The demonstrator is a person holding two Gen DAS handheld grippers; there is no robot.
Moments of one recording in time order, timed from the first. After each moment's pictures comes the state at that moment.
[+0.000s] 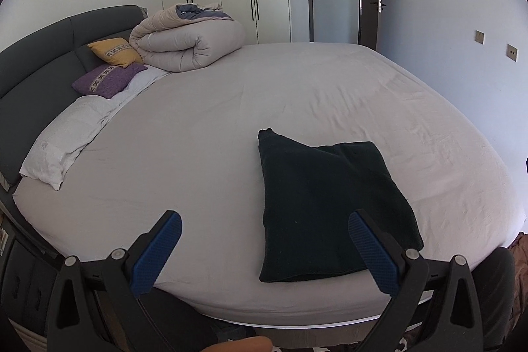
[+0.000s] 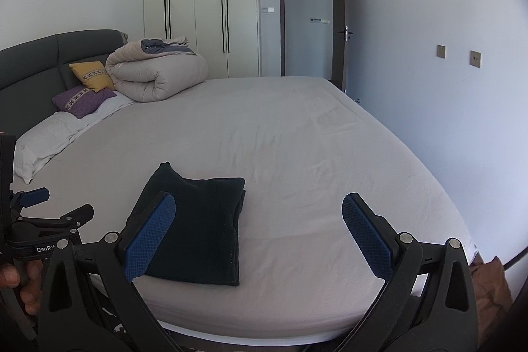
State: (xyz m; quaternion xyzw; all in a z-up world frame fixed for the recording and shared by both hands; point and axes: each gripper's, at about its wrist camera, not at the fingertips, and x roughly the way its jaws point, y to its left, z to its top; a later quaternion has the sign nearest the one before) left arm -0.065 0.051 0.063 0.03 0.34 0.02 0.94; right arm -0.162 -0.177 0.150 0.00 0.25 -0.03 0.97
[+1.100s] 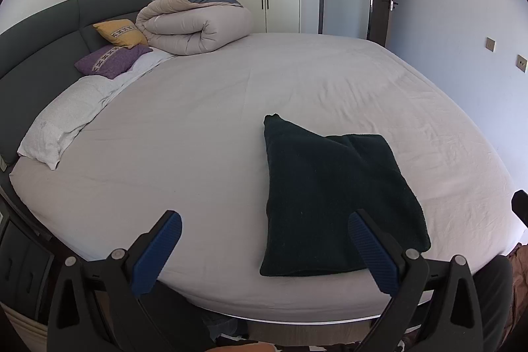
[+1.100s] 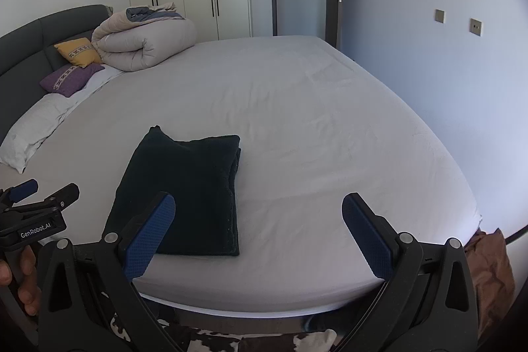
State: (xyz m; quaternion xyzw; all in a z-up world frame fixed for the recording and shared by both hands) left arm -0.059 0.062 0.049 0.00 0.36 0.03 0.93; right arm -0.113 -0.183 0.096 0.02 0.33 -0.04 0.94
